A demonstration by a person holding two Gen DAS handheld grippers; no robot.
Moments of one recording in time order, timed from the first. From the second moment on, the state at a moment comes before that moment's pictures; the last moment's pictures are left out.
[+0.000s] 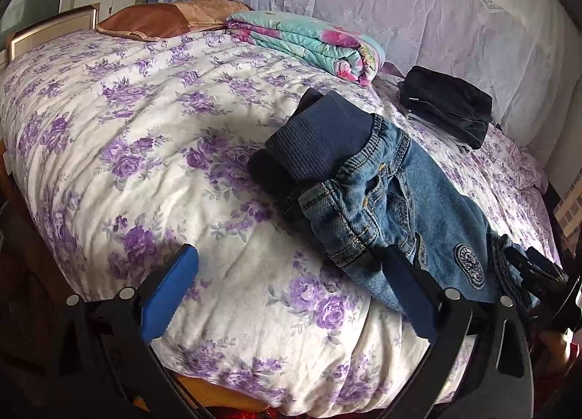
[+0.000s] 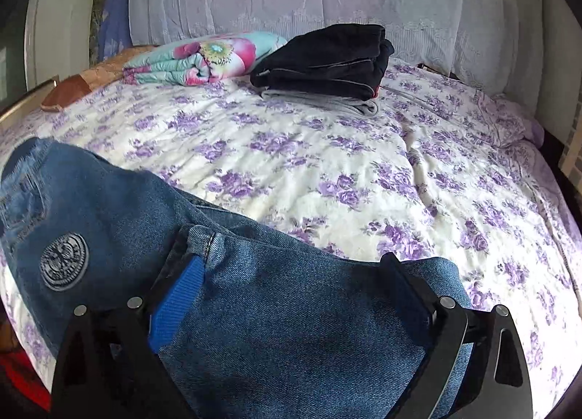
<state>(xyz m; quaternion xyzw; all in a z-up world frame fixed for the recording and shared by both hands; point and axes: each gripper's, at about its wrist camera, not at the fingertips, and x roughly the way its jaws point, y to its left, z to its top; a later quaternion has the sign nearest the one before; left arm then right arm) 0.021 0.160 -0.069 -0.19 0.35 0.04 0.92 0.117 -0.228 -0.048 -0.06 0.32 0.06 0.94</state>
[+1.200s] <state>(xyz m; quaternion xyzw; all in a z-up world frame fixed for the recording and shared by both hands) 0.083 0.147 -0.073 -0.25 0.36 -0.05 0.90 0.079 -0.273 -0.053 0.03 0.26 0.17 0.95</state>
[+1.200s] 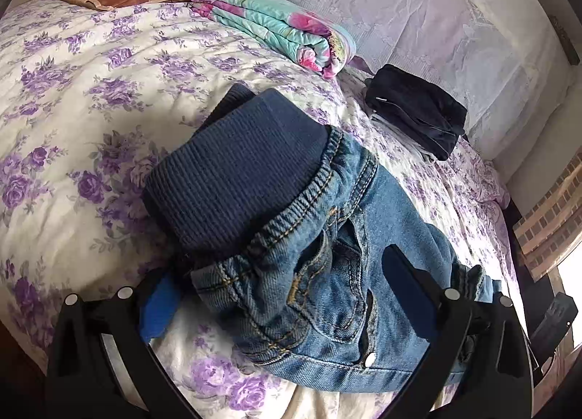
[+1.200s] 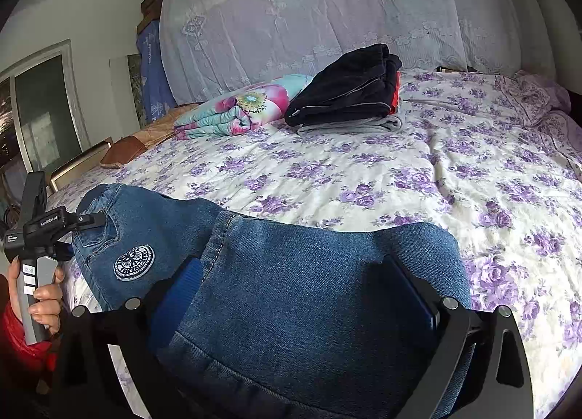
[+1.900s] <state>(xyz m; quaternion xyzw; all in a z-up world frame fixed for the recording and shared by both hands) 0.081 0.119 -0.063 -0.15 0.36 0.07 0.92 0.078 -0.280 -0.053 0.06 0.26 0.18 0.95</state>
